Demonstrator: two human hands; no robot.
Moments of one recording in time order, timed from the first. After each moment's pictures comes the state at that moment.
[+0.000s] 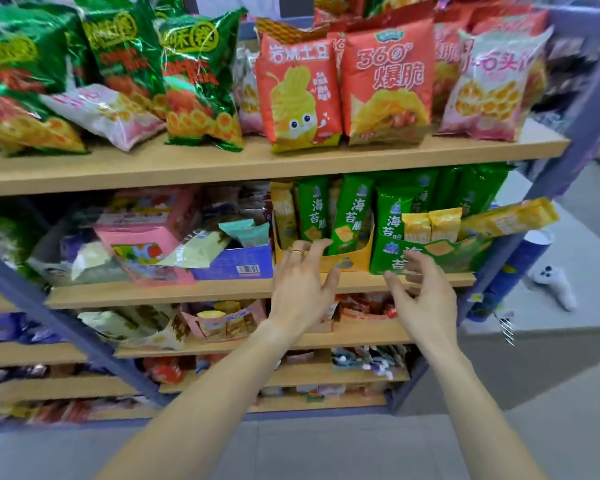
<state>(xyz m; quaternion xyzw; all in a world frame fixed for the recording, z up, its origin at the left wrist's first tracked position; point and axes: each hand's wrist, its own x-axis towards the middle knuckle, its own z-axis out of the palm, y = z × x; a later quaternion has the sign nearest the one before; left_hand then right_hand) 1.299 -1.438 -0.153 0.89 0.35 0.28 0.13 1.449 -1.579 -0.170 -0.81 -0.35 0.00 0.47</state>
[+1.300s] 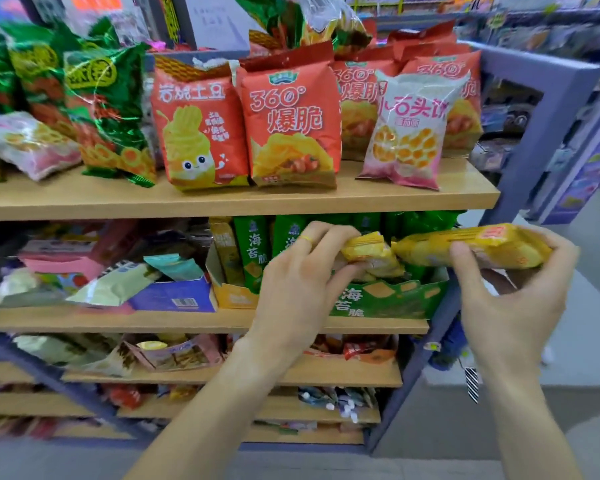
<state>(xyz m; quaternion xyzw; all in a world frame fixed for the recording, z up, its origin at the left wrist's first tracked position) 1.412 -1.507 -0.052 0.88 0.23 0.40 0.10 1.572 -1.641 -0.056 -0.63 -0.29 -0.12 0.71</state>
